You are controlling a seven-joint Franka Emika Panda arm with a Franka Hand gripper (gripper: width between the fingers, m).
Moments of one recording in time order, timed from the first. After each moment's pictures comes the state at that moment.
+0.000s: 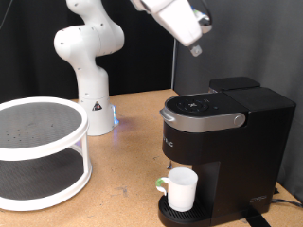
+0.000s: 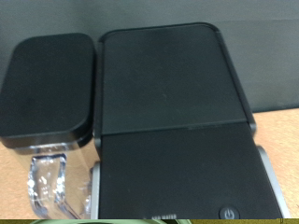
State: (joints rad) arm 0.41 -0.26 -0.38 -2.14 0.57 1.90 -0.81
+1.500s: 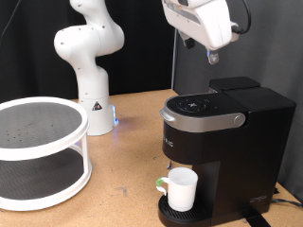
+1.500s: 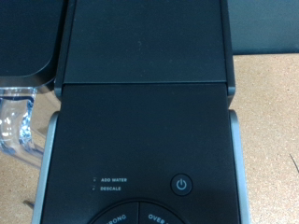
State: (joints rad) arm 0.41 -0.10 -0.31 -1.94 0.36 1.83 -0.75
